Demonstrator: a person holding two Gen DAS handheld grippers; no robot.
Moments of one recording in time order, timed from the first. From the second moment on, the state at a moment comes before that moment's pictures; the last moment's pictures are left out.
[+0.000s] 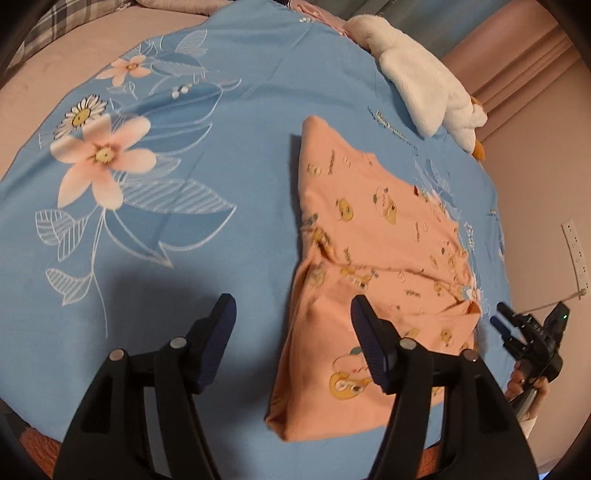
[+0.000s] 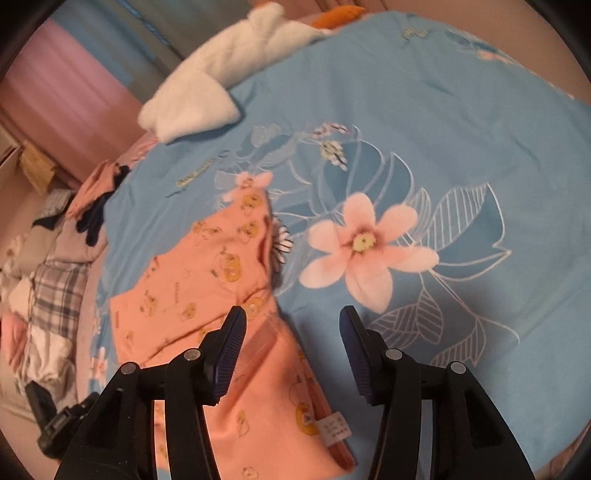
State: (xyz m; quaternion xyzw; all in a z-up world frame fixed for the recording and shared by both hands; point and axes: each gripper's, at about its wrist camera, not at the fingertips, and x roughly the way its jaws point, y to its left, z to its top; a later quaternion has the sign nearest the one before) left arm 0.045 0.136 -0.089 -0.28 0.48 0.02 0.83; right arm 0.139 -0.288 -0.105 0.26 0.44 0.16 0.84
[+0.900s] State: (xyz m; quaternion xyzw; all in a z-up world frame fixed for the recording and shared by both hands) left arm 0.034 0.099 -0.072 -0.23 0.44 0.02 0.87; right arm 0.110 -0.250 -0.096 0.13 0.43 0.16 0.88
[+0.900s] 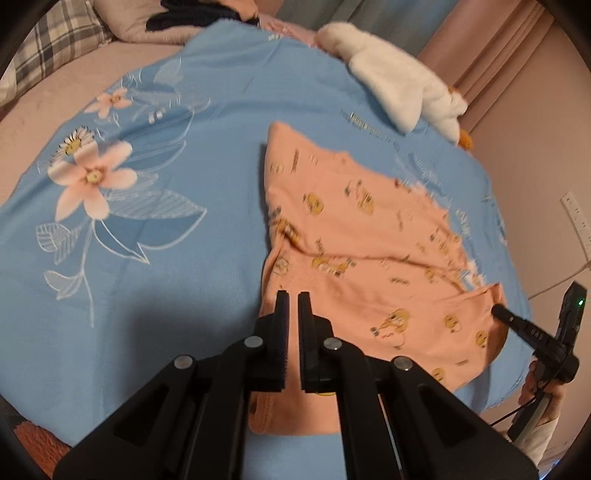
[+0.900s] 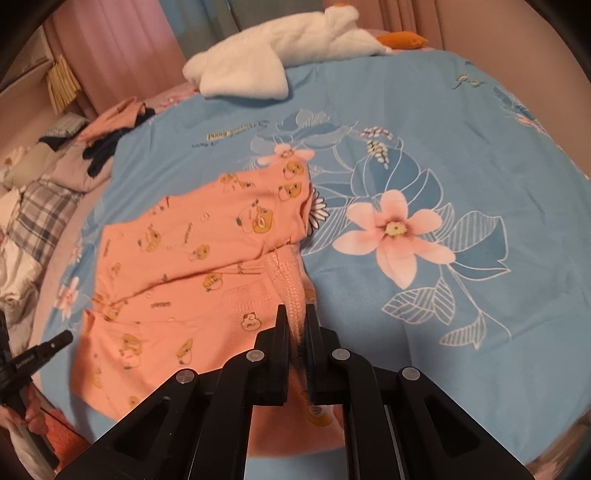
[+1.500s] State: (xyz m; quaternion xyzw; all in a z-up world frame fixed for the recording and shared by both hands) left arm 0.079 0.087 -0.110 -0.18 0.49 0.01 0.85; right arm 0.102 -0.255 -0.116 0.14 0.46 0.15 0.87
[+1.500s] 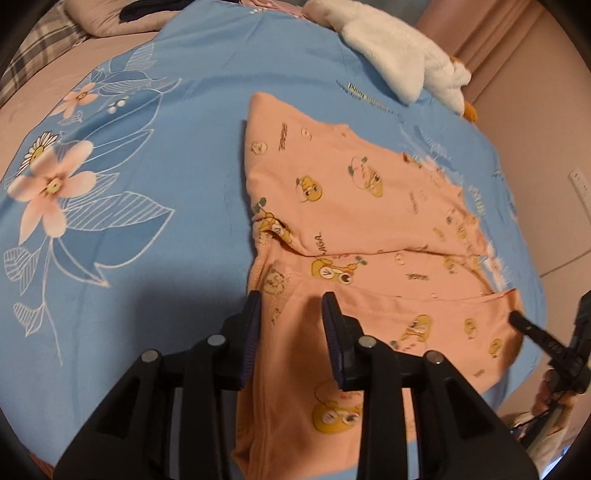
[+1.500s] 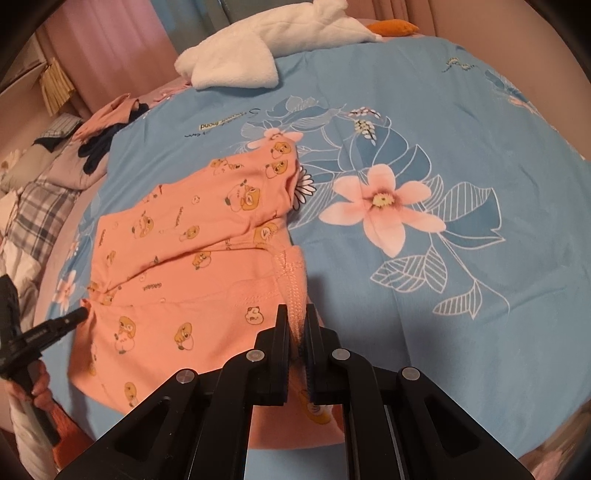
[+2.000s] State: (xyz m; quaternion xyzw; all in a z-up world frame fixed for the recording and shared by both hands) left arm 0.046 0.102 -0.065 -0.24 0.43 0.00 0.87; right arm 0.089 -0.257 -0.078 0.15 0.41 0.19 0.88
